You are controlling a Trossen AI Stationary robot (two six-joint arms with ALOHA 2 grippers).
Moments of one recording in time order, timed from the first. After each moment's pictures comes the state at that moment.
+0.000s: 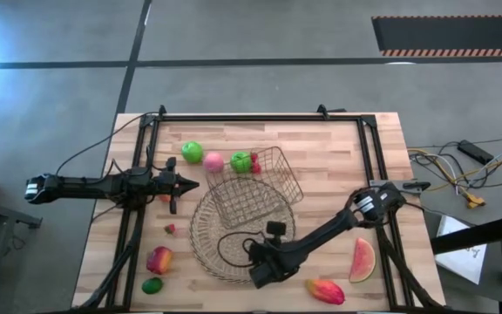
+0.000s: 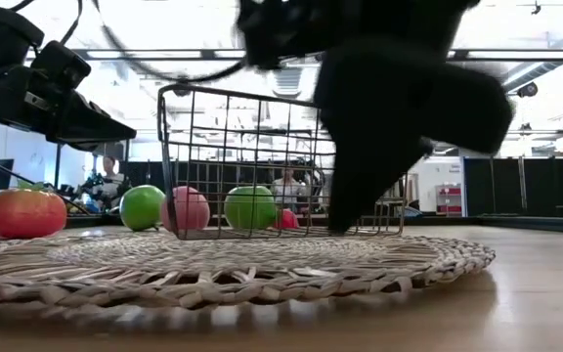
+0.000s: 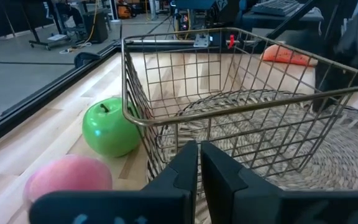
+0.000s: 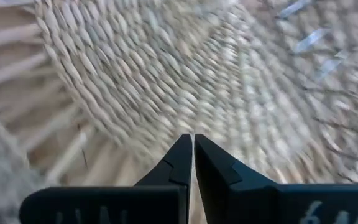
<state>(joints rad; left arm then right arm) 0.05 0.29 0.01 0.04 -0.09 0.01 0.51 2.29 1.84 -1.06 0.42 0.61</state>
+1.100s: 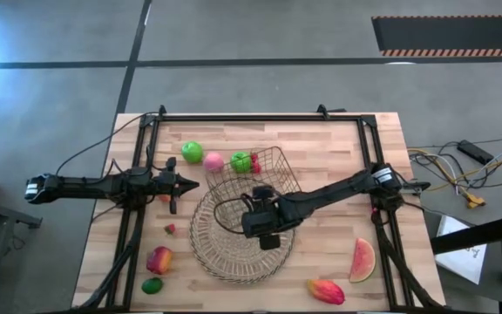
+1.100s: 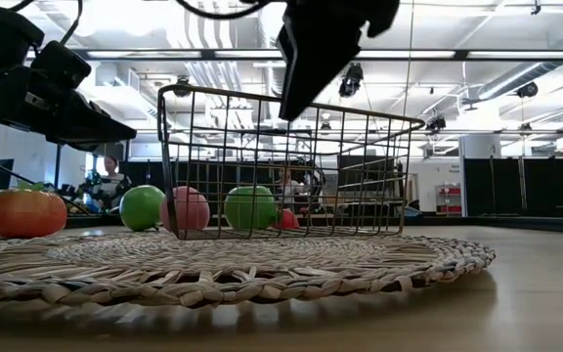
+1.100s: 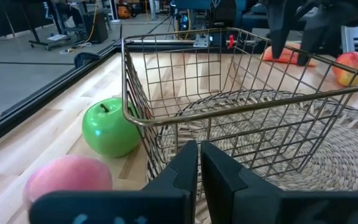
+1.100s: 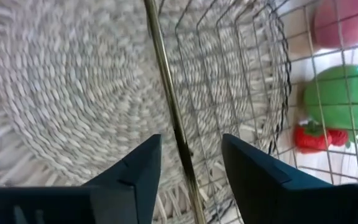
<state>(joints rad) 0.06 0.29 0.01 0.04 -0.09 0.01 0.29 2.05 1.81 -1.00 0.29 0.04</state>
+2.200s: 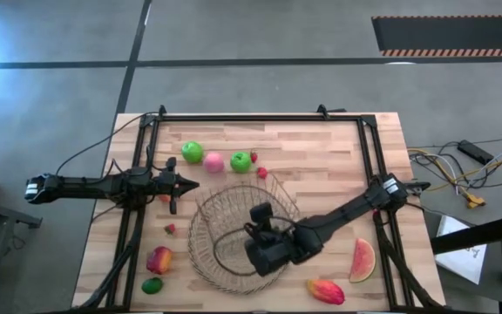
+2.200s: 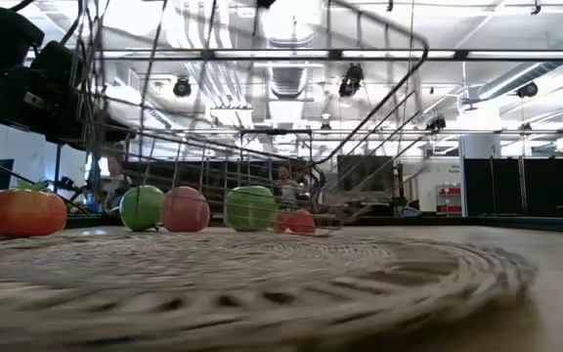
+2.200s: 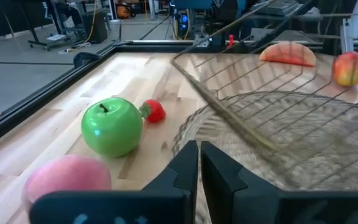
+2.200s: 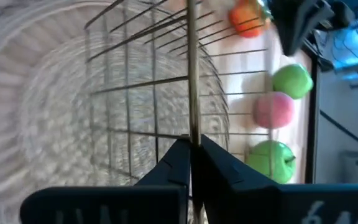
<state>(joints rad) 0.06 0.29 0.01 0.04 -0.08 0.01 0.49 2.06 1.97 -0.99 0.55 -0.09</state>
